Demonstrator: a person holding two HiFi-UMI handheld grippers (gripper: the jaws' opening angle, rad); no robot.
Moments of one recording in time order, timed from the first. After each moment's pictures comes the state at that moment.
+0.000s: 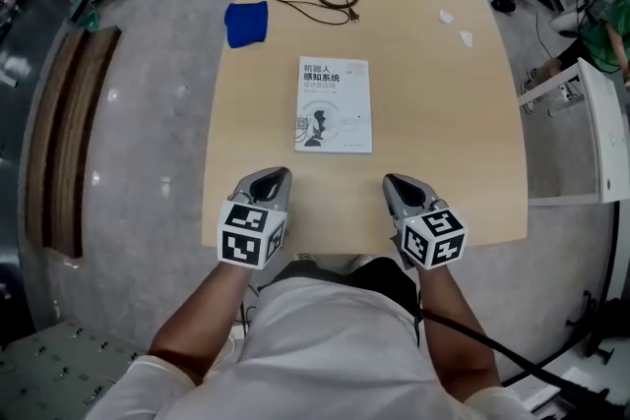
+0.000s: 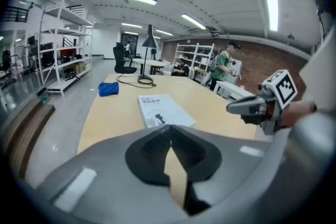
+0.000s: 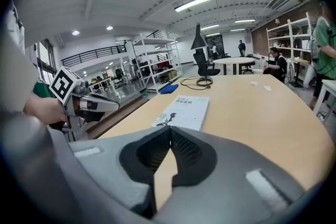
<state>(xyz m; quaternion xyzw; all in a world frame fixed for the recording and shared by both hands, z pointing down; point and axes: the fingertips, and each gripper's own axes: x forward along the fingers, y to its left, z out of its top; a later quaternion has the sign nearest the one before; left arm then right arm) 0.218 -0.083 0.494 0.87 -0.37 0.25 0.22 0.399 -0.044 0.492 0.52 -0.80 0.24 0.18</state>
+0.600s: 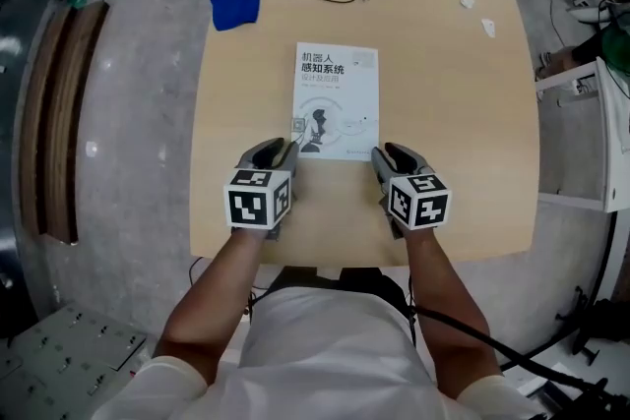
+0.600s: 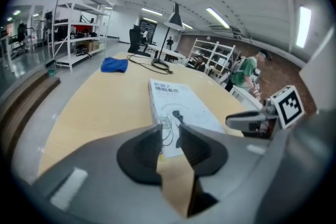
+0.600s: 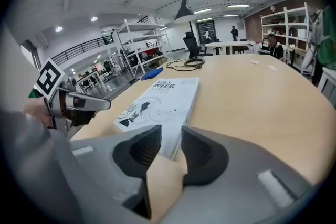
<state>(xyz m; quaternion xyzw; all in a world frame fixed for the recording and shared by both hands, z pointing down) 0.239 -0.161 0.577 0.82 -0.40 0.24 0.33 0.417 -0.130 0.587 0.53 -0.75 0.31 0.23</state>
